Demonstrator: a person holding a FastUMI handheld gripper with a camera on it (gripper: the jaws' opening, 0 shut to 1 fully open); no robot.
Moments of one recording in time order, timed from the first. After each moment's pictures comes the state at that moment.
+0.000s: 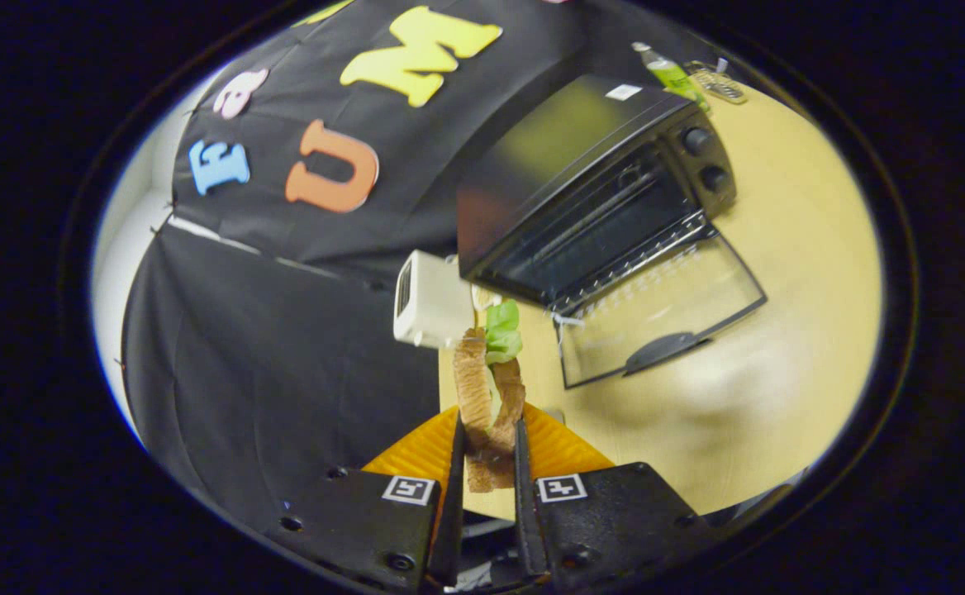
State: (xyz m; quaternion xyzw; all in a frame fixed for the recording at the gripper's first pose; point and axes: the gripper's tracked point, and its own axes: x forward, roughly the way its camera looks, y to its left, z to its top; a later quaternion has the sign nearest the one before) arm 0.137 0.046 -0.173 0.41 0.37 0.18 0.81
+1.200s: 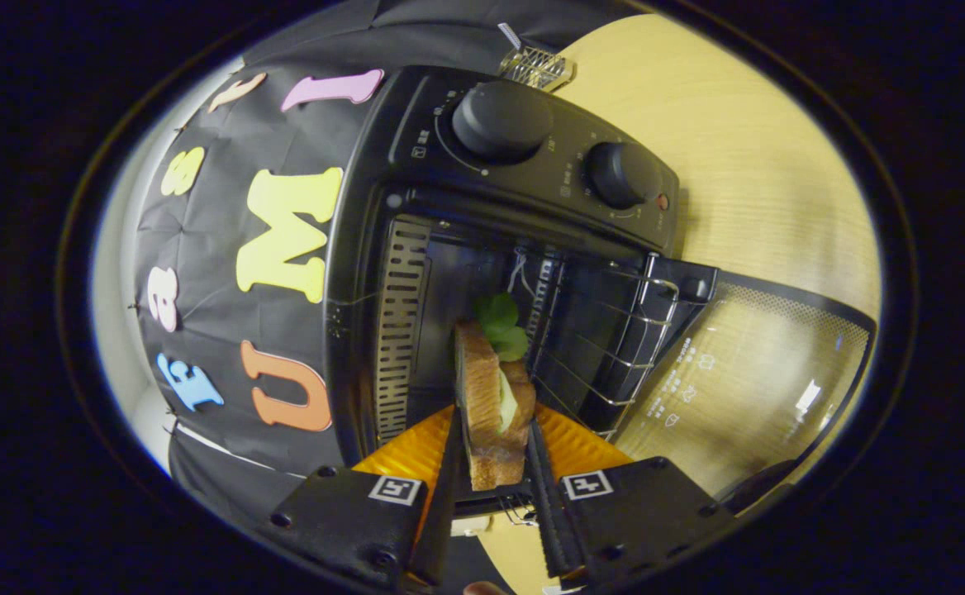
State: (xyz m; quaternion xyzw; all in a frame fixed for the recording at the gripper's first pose) arm 0.336 -0.003 -0.264 0.62 0.17 0.01 0.77
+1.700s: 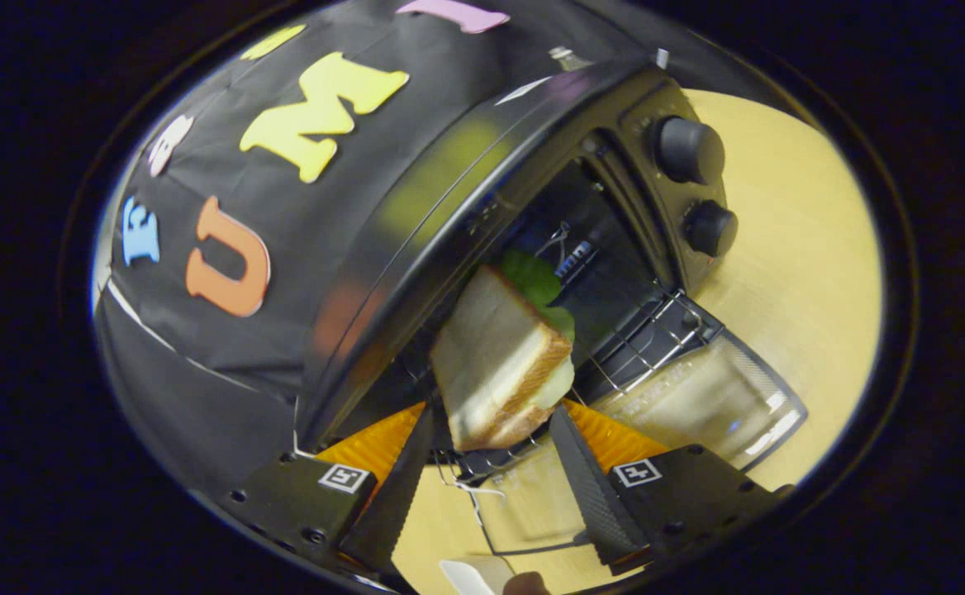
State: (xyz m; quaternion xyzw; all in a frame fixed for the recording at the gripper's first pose) arm 0.301 0.019 -0.281 0.38 0.31 0.02 0.87
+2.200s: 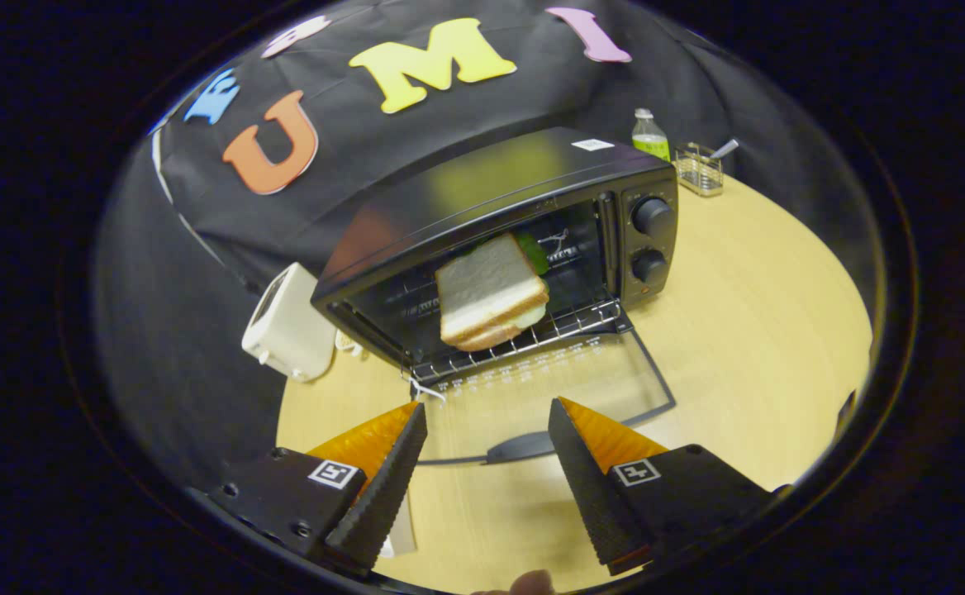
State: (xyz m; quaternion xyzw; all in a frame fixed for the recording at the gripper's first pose) arm 0.184 0.002 -0.266 0.16 0.34 0.02 0.93
